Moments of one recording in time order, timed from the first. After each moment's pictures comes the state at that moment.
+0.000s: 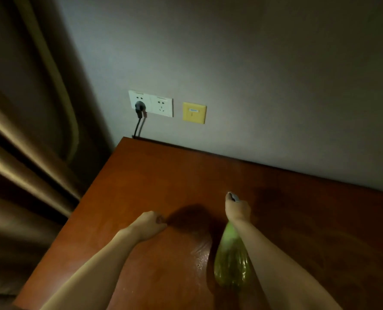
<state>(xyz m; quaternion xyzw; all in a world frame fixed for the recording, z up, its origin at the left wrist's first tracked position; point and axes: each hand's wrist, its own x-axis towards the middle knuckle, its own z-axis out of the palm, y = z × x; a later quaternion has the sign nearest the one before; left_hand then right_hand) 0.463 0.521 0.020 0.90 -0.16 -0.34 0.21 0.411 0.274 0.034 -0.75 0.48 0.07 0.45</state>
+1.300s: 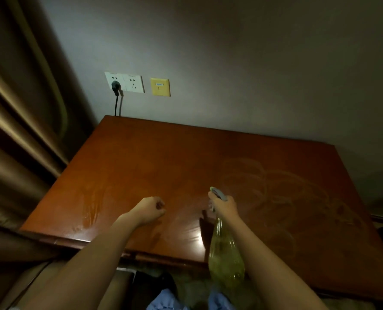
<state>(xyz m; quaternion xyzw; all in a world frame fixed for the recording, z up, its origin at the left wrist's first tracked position) 0.259 0.469 0.050 0.91 -0.18 -0.32 0.20 0.174 0.258 0.042 -0.69 0.39 0.04 0.61</state>
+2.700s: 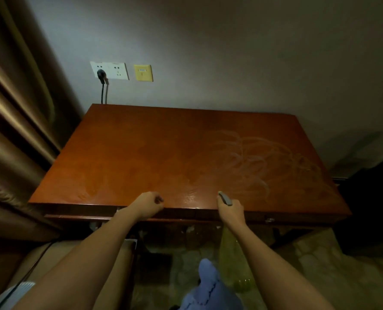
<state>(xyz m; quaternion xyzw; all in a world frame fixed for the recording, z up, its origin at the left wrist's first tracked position) 0.129 0.513 0.058 0.91 -0.23 -0.31 0.18 -0.007 0.310 0.035 -0.73 0.47 0.00 0.50</state>
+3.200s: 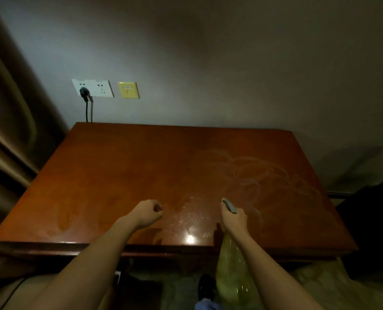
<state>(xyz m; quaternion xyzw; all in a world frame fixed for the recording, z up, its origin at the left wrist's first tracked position) 0.186 0.420 0.057 0.91 -0.22 -0.31 0.17 0.045 0.216 0.043 -0.71 0.46 -0.02 0.53</state>
